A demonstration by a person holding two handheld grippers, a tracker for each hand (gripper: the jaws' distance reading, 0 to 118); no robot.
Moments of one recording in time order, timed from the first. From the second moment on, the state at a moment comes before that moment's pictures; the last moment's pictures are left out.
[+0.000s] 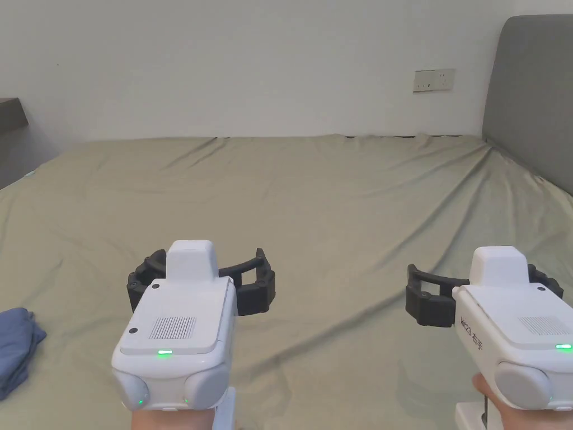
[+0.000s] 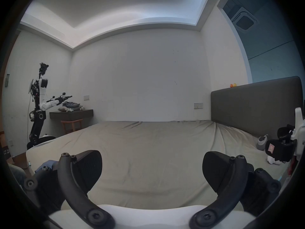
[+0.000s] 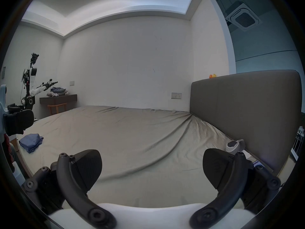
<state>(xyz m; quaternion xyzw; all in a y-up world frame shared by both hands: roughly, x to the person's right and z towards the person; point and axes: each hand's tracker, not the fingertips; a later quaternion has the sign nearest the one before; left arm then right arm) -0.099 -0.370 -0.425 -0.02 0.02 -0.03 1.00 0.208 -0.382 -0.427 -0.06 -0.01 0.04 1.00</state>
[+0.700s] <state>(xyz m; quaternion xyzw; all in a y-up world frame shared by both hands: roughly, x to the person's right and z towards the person) -0.102 -0.373 -0.434 -0.06 -0.02 0.01 1.00 0.200 -0.360 -0.413 -0.06 0.04 -0.07 1.00</state>
